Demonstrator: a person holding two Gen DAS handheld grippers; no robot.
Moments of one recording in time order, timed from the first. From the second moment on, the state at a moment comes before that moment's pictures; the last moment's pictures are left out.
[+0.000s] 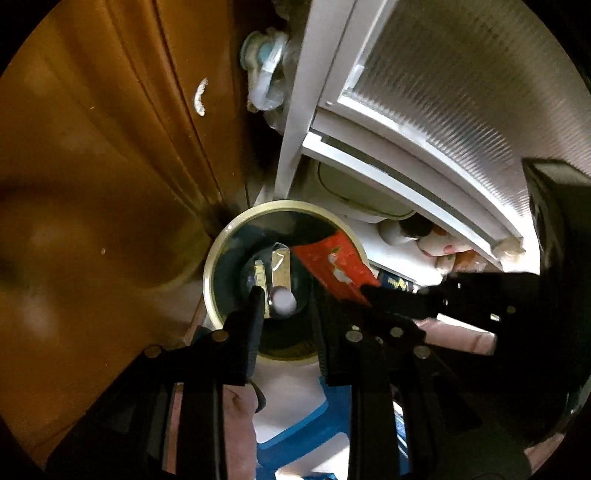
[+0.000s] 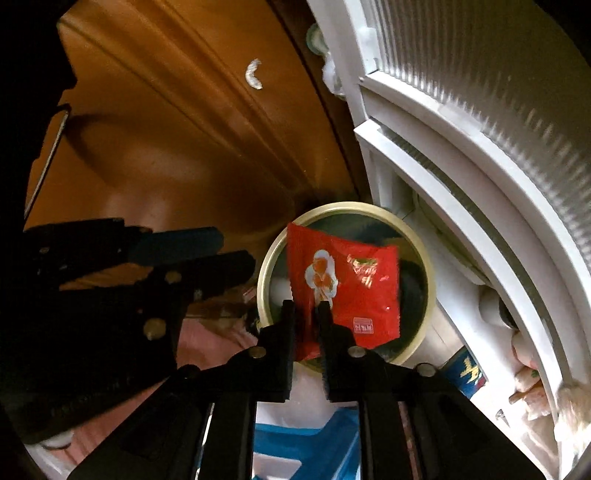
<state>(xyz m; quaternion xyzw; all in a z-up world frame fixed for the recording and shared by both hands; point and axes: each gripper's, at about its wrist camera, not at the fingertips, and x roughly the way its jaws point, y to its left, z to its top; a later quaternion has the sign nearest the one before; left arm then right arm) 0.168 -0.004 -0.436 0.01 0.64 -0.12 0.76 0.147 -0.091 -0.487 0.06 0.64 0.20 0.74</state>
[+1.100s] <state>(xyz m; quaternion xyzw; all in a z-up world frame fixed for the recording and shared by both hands) 0.109 -0.002 -0.302 0.02 0.58 -0.14 0.80 0.040 -0.134 -0.363 0.06 0.59 0.17 0.79</state>
